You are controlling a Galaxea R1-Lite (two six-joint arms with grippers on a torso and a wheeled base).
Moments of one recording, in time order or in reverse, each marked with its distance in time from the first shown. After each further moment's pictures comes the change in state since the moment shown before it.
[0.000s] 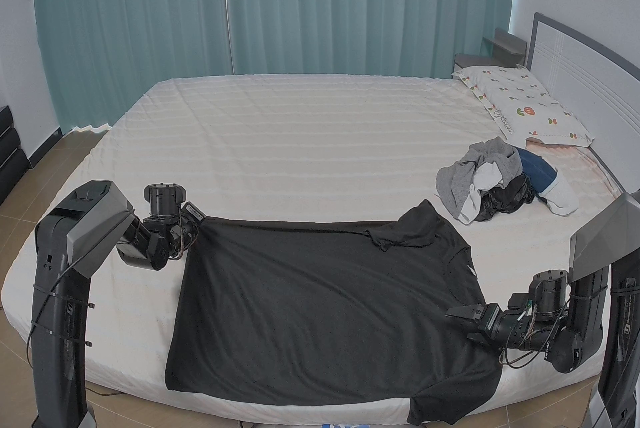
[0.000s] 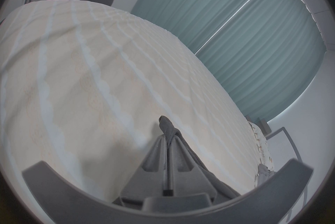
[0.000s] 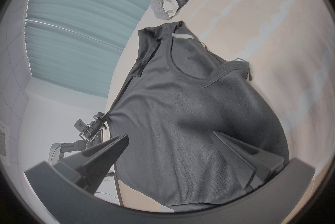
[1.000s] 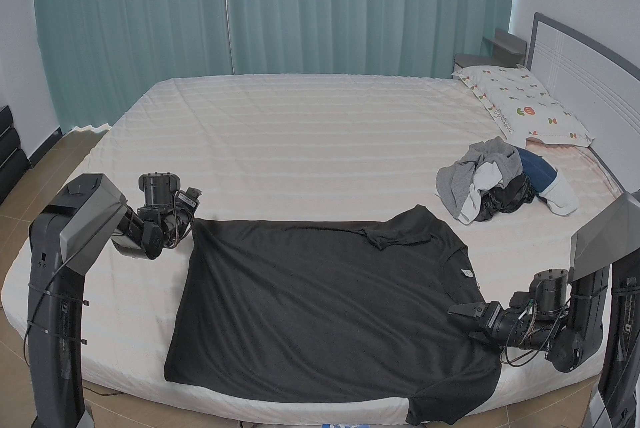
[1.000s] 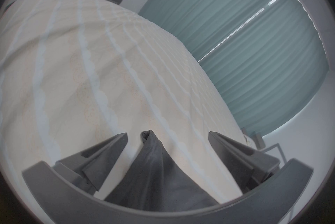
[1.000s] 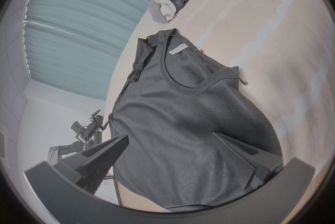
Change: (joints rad) left arm 0.020 -0.059 -0.008 0.063 -0.046 -0.176; right arm -0.007 -0.006 -0.006 0.000 -0.028 0.016
